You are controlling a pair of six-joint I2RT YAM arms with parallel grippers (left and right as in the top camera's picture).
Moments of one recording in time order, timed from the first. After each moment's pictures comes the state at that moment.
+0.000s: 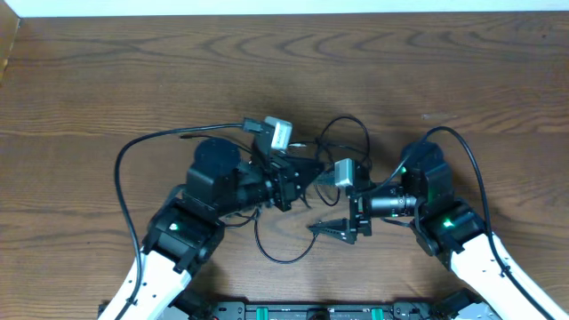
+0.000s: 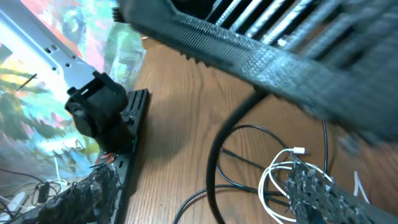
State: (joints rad) left arm -0.53 0.99 0.80 -0.18 0.62 -0.59; right arm 0.49 1.09 0.62 0.02 -1.03 -0.22
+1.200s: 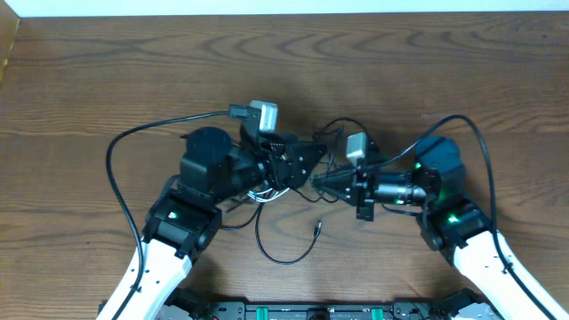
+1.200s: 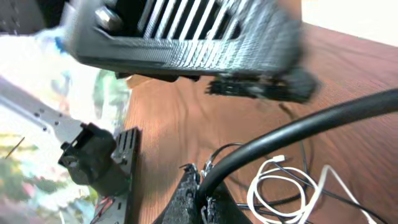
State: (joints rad) left arm -0.42 1.03 0.80 -0.11 0.57 -0.61; right arm 0.40 1.09 0.62 0.21 -1.03 0.11
